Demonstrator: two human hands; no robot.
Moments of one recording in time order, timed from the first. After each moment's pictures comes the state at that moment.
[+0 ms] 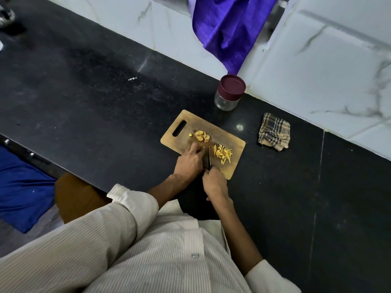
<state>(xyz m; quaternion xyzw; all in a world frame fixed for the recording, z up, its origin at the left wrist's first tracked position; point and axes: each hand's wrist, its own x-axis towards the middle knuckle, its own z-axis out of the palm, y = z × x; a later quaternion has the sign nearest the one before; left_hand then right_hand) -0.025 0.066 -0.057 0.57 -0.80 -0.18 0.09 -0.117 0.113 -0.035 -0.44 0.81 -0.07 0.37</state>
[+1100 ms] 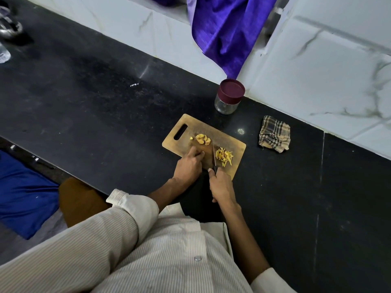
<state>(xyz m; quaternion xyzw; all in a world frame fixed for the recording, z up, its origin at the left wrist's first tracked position) -0.016 0.066 -0.073 0.56 -0.79 -0.20 0.17 -0.133 0.119 -0.036 -0.46 0.79 -0.12 0.38</state>
